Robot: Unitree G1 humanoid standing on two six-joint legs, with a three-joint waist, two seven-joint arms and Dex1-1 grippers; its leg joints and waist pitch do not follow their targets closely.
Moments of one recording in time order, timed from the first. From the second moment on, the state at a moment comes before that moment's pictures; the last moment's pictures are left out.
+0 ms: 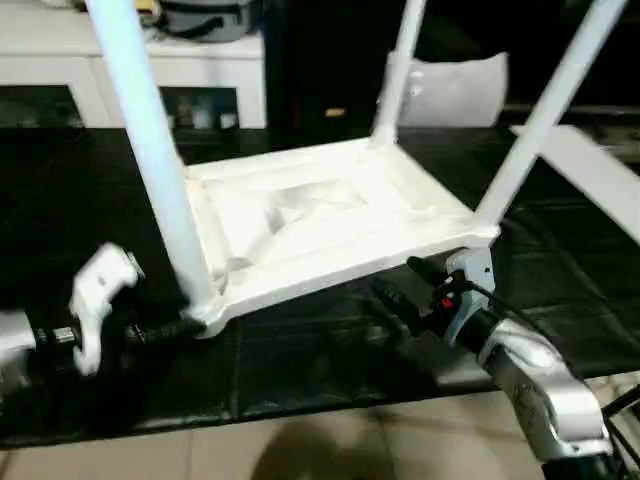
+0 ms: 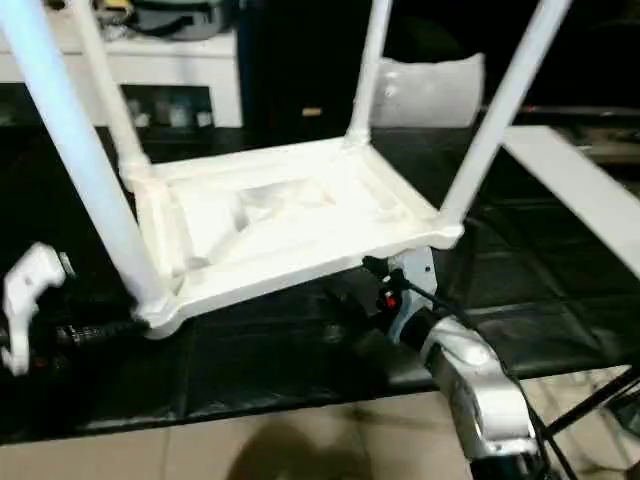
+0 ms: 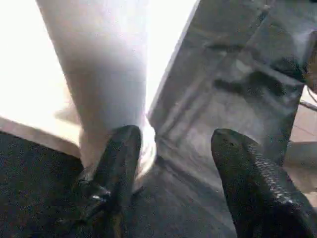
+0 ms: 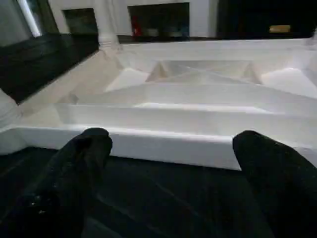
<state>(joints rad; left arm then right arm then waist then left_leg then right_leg) -0.06 0.81 0.19 -0.15 -0.40 0.60 -1.06 -0.12 -0.27 0.04 0.03 0.34 0.29 0.55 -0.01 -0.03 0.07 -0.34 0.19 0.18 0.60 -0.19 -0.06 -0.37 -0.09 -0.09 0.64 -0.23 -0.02</state>
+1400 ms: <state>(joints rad) -0.26 0.43 -0.12 -0.26 -0.58 0.65 -1.01 -0.46 -0.14 0.14 0.47 0.04 0.35 0.27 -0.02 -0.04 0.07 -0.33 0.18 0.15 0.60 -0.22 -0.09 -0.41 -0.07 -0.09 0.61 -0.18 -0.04</state>
